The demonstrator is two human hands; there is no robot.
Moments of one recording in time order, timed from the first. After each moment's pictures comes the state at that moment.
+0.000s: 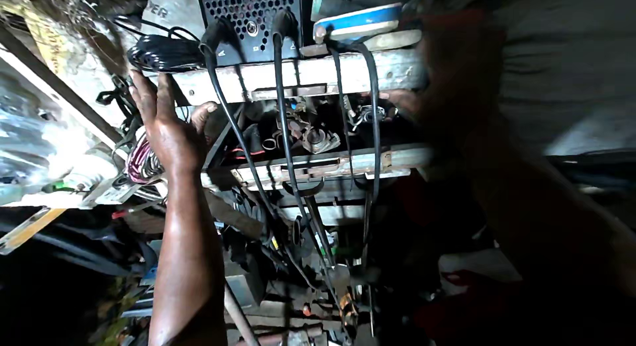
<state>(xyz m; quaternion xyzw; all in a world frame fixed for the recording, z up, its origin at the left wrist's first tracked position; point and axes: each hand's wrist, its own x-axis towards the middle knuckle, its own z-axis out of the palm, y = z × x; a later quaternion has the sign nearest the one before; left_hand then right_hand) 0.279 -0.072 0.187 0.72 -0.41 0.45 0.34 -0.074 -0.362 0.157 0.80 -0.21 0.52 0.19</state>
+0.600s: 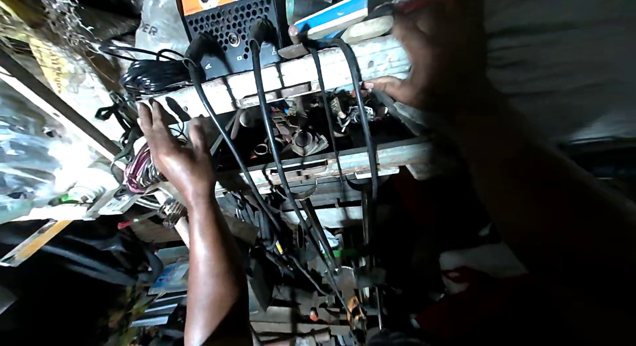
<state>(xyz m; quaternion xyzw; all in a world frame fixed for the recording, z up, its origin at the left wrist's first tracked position) 0.238 -0.077 0.156 0.68 -0.39 0.46 0.42 -0.081 -0.379 0.178 0.82 -0.18 0.52 0.19</state>
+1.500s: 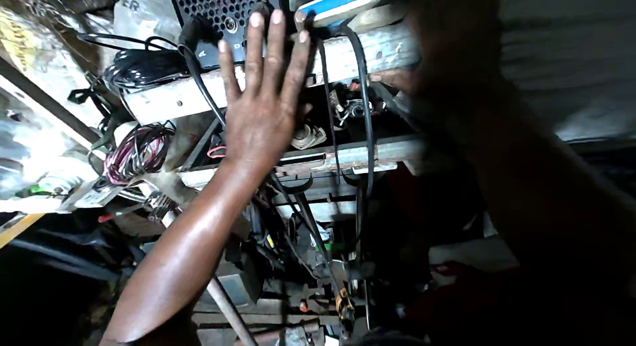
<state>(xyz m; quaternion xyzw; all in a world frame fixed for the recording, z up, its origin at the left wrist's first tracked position) 0.127 -0.152 0.189 0.62 -0.58 0.51 0.08 -0.085 -0.383 0.181 0.84 -0.20 0.47 0.18</state>
